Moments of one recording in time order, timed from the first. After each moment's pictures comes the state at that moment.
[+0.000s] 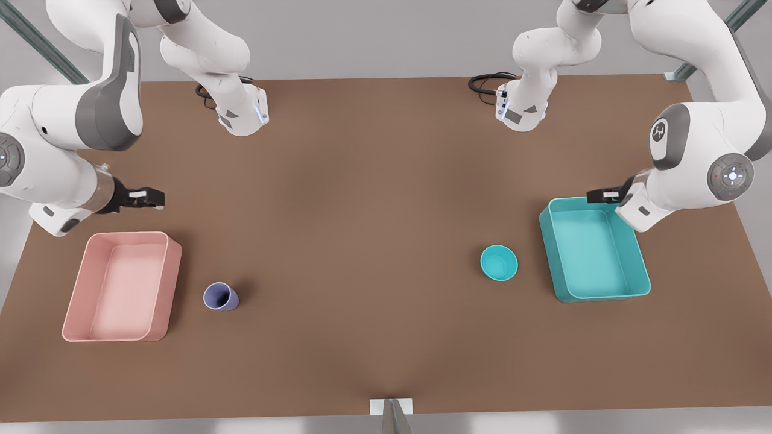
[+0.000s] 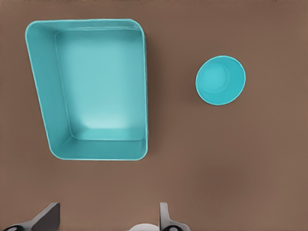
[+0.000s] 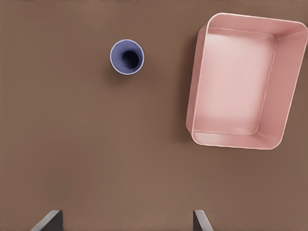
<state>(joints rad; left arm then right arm) 0.08 0.17 -0.10 -1.54 0.04 1.38 -0.05 -0.10 0.21 0.15 -1.32 -0.09 1.31 -0.05</state>
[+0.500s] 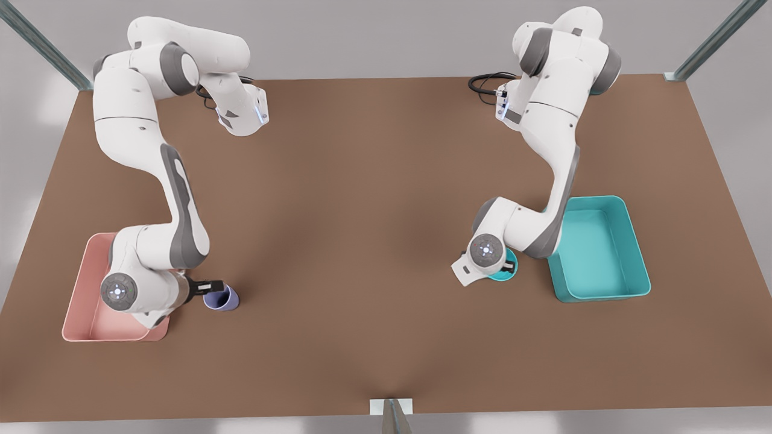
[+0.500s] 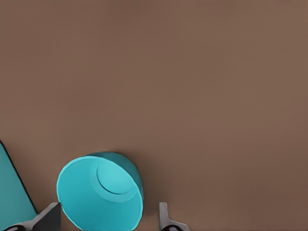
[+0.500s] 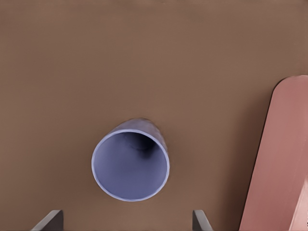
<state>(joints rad) -0.36 0.68 -0.08 -1.51 0.24 1.92 -0.25 -0.08 0.69 0.16 -1.32 -0.08 1.82 -0.03</state>
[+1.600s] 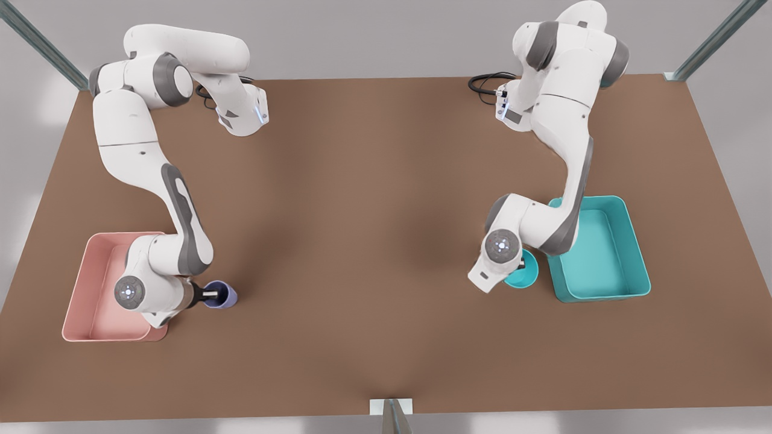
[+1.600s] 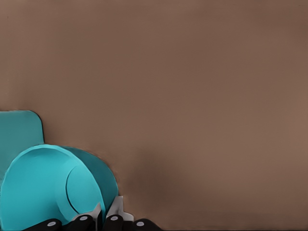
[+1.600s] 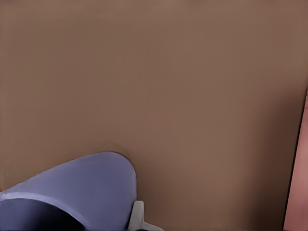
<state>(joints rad) -0.30 0.58 -0.06 -1.49 0.25 1.87 -0.49 -0.15 0.74 0.17 -1.47 -0.05 2.06 -0.04</state>
